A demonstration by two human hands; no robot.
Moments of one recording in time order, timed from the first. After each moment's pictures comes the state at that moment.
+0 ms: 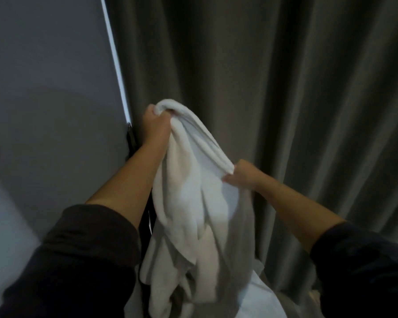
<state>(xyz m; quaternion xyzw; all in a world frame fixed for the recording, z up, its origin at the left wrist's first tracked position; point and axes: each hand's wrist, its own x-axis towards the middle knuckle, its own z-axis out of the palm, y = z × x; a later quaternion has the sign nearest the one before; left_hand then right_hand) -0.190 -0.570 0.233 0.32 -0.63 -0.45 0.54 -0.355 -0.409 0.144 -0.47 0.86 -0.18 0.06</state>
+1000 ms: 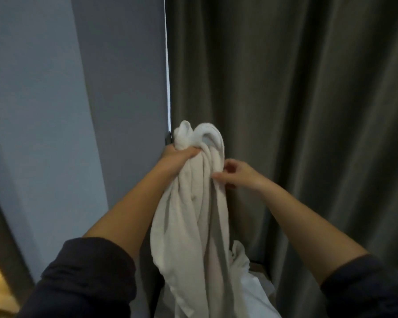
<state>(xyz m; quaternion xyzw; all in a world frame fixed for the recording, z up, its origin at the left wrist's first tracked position) -0.099 -0.439 0.210 0.39 -0.62 -0.51 0.45 -0.266 -0.318 0.206 -0.56 0.65 -0.43 0.27</state>
